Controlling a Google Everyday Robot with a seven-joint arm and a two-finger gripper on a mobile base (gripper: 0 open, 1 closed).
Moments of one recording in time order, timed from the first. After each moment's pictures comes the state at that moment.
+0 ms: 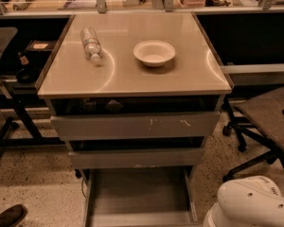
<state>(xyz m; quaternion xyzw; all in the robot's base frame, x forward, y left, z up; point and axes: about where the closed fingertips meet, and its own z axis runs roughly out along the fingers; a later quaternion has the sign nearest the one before) 0.268 -0.187 0.519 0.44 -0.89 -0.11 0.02</state>
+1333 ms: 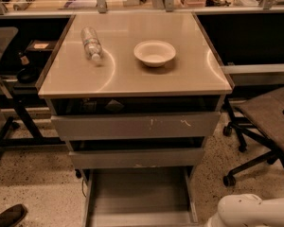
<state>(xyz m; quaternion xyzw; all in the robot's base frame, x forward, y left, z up) 0.281 -0.212 0.366 0.31 -0.94 -0.16 0.03</state>
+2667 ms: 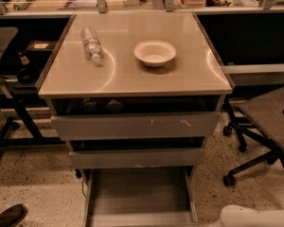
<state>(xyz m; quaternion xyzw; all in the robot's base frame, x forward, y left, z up) 0.283 -0.218 0.276 0.28 -0.94 -0.21 0.01</state>
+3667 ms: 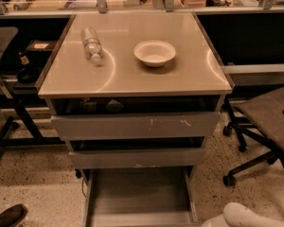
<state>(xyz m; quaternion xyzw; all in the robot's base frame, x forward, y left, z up) 0.328 -0.214 0.210 0.28 -0.91 -0.30 -0.05</state>
